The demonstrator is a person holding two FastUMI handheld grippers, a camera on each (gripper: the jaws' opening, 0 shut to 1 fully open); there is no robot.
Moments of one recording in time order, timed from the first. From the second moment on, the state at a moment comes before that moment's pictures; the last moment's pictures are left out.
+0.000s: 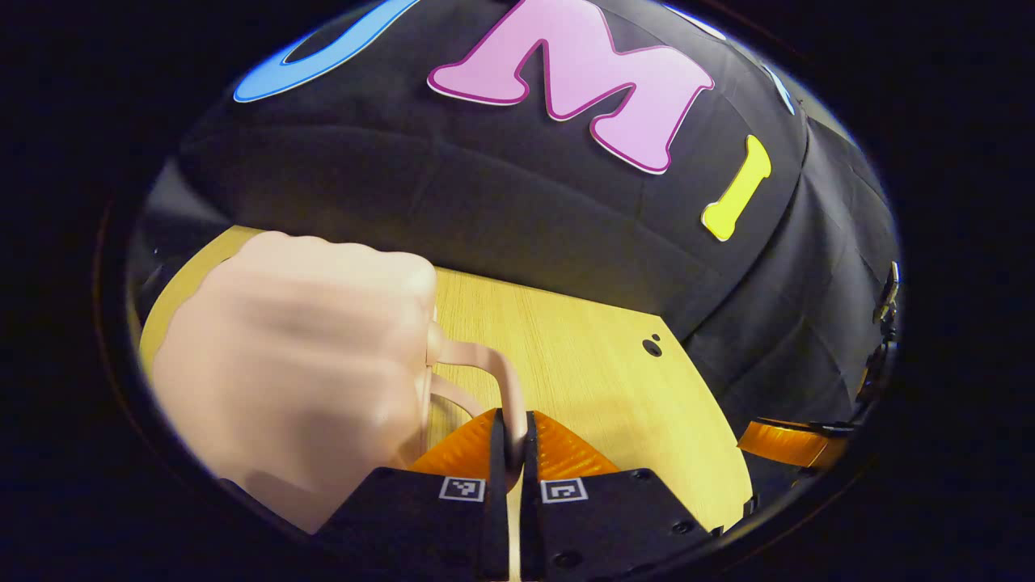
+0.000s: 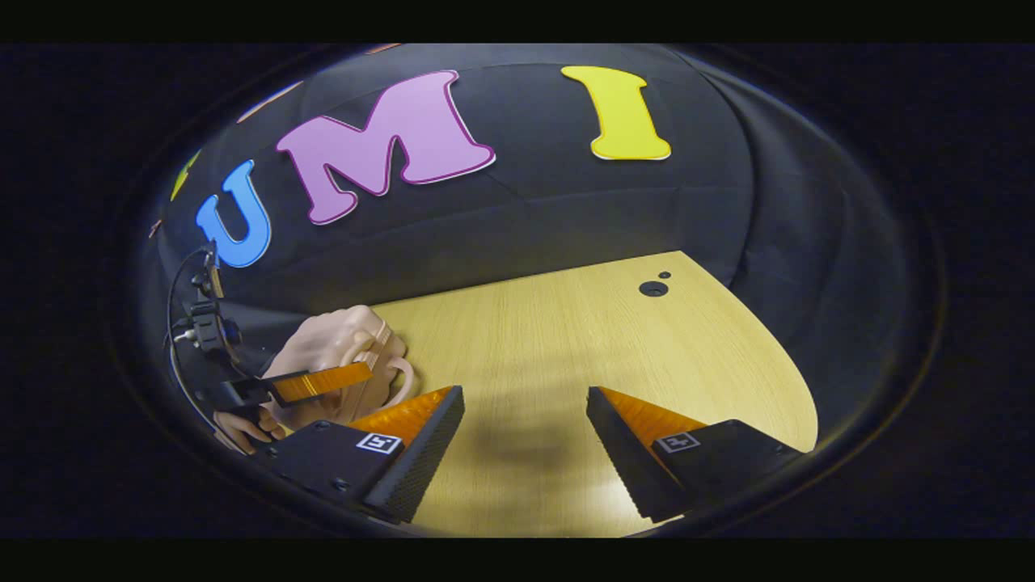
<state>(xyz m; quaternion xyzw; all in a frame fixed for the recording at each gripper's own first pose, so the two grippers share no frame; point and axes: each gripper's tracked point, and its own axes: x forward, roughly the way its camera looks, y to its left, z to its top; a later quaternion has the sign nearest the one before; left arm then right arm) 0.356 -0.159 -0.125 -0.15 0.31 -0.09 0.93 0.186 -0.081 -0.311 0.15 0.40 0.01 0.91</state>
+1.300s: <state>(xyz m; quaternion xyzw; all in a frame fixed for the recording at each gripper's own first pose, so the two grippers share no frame) 0.138 -0.067 0.124 -0.03 0.05 -0.02 1.00 0.056 -0.032 -0.089 0.12 0.20 0.01 0.97</state>
